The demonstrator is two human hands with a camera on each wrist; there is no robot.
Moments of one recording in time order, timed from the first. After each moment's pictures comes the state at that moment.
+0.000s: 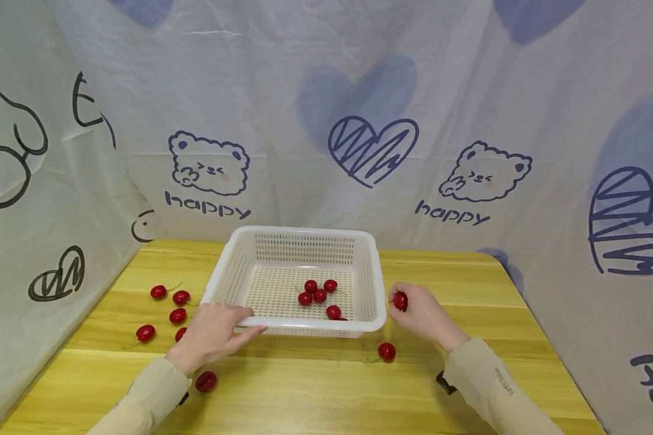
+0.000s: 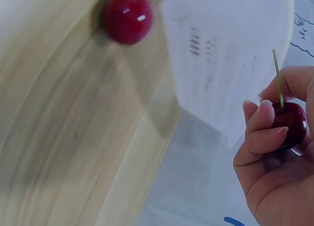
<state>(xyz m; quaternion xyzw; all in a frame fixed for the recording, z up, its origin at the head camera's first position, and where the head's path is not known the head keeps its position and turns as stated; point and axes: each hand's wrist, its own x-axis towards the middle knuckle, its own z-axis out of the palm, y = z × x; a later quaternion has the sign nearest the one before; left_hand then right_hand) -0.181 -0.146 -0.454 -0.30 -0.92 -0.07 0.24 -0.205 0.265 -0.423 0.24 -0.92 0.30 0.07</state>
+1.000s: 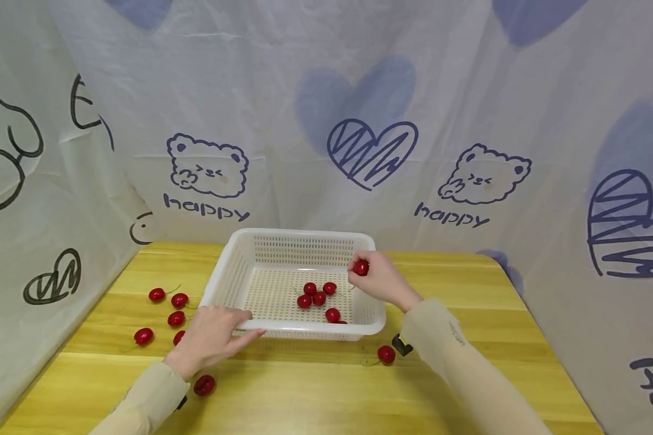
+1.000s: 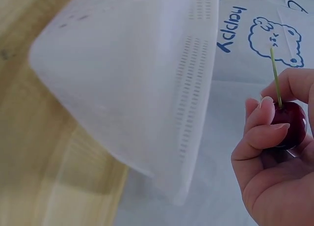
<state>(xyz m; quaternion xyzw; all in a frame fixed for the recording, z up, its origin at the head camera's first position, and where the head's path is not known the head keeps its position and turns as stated) -0.182 -0.146 -0.455 -0.30 -0.92 -0.07 0.24 -0.251 0.197 -0.379 0.24 -0.90 0.35 0.04</state>
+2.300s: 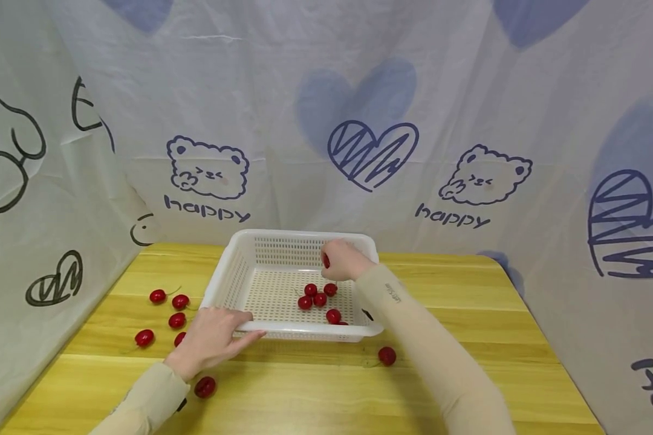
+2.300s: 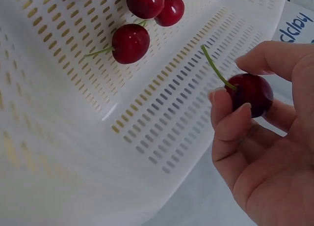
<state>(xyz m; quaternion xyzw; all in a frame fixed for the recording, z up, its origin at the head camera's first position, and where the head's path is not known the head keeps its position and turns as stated) -0.182 -0.147 -0.453 -0.30 -0.92 -0.08 0.23 -0.309 0.132 -0.378 0.26 -0.95 0.13 -0.07</state>
